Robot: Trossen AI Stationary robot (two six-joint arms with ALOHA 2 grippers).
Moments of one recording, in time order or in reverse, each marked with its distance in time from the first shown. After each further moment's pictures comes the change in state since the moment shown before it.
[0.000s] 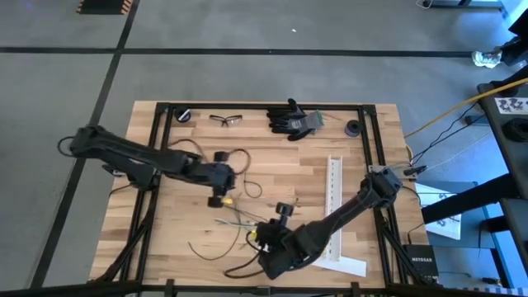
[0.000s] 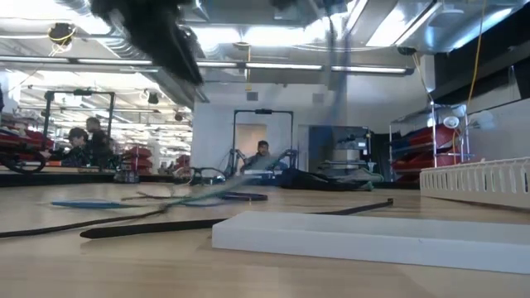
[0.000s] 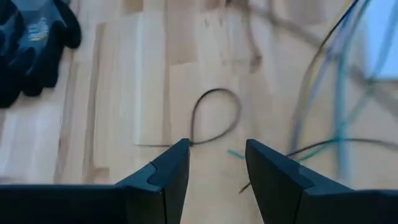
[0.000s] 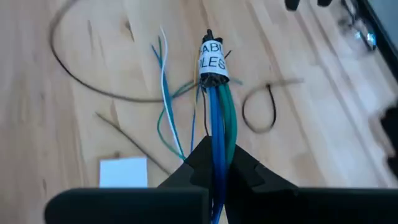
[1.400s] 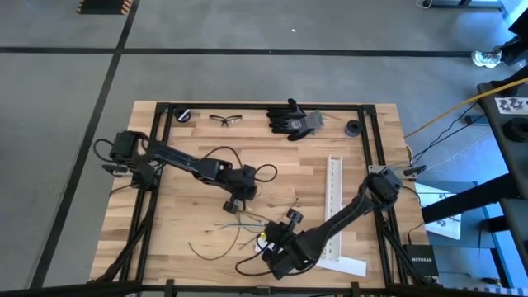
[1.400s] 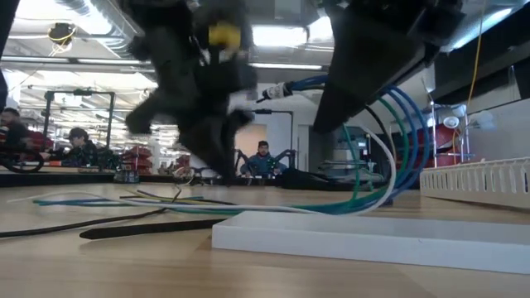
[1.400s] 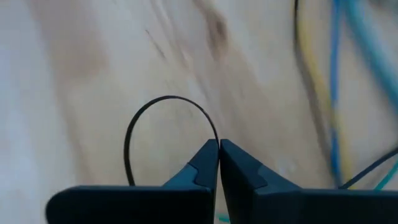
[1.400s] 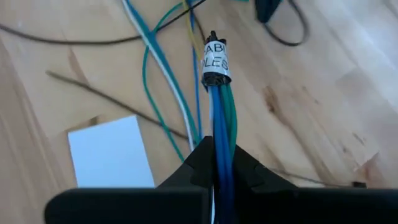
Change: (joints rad) left arm 0.098 0.401 0.006 0.315 0.264 0.332; right arm 0.020 -0.002 -0.312 0.197 -0.019 0.317
